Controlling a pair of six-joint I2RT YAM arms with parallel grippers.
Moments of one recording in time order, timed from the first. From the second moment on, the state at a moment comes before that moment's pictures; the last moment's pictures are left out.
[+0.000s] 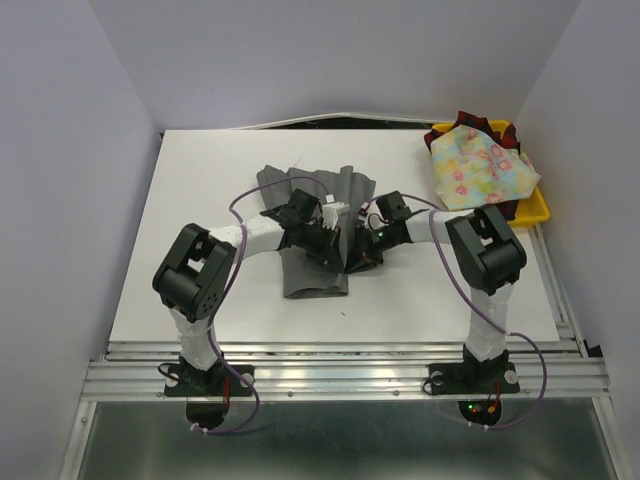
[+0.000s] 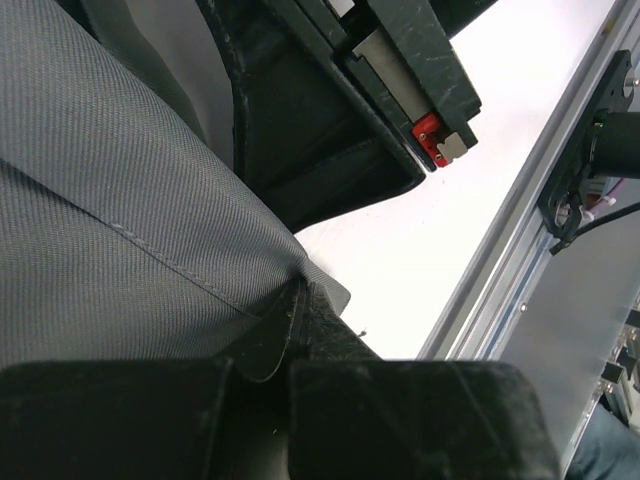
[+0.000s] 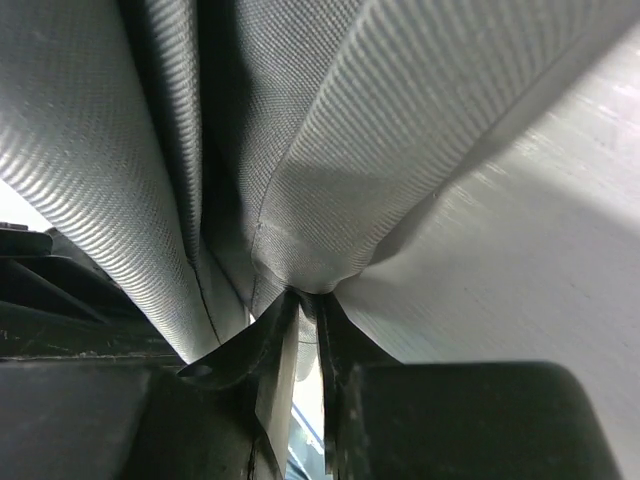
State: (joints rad) left arm -0.60 1.81 1.09 -0.25 0.69 -0.20; right arm 0.43 2.01 1.11 -0.23 -0.81 0.56
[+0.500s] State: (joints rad) left arm -0.59 1.96 1.10 -0.16 0.77 -0.27; right arm 0.25 1.90 1.15 -0.39 -0.63 0.47
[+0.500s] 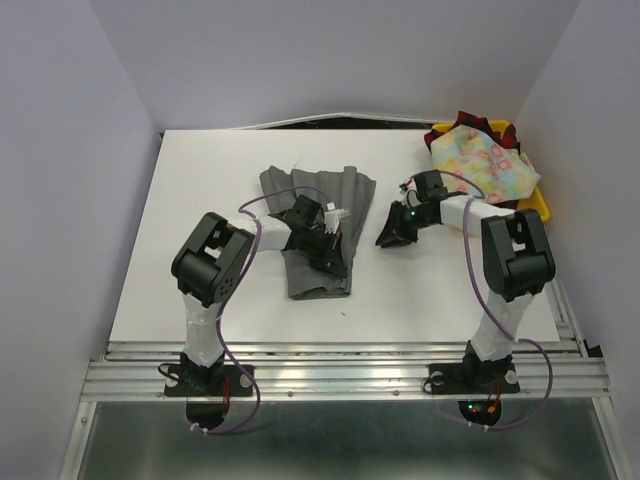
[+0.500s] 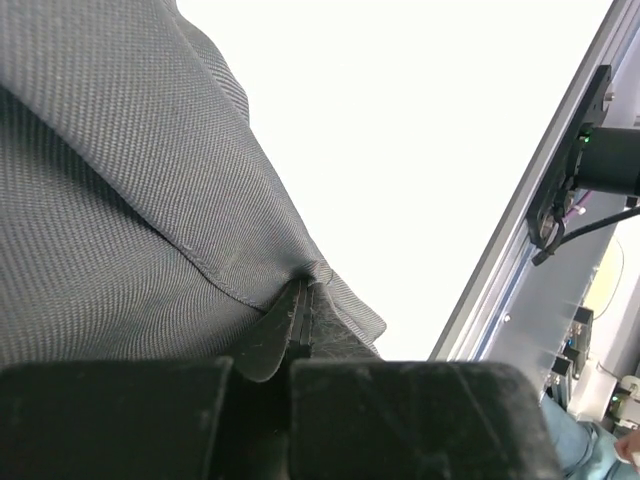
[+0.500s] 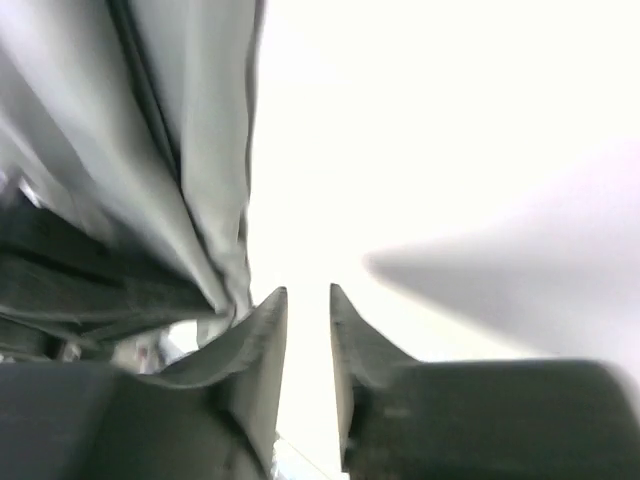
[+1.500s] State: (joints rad) left arm -0.58 1.97 1.09 -0.14 0.78 -0.27; right arm 0.26 2.34 1.91 -0.24 -0.55 0.61
